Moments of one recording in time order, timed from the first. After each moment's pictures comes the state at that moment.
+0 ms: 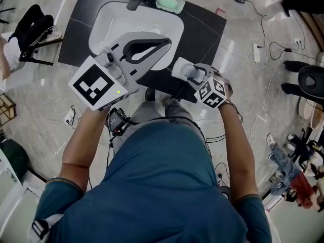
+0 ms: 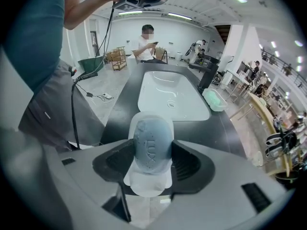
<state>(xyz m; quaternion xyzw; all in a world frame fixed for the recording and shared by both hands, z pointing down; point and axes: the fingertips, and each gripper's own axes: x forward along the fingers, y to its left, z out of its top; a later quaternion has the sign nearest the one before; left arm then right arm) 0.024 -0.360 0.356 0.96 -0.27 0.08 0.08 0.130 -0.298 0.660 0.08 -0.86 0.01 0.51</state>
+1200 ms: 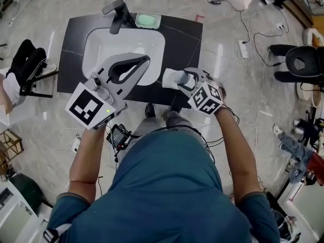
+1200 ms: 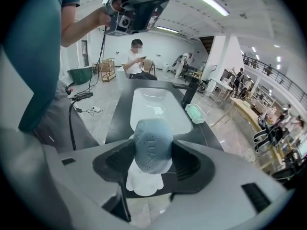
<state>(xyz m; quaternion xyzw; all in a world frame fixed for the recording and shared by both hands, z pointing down) 0.030 -0.341 0.335 0.96 -0.25 0.07 0.05 0.129 -0.304 0.590 0.17 -0.88 0.00 0.45</state>
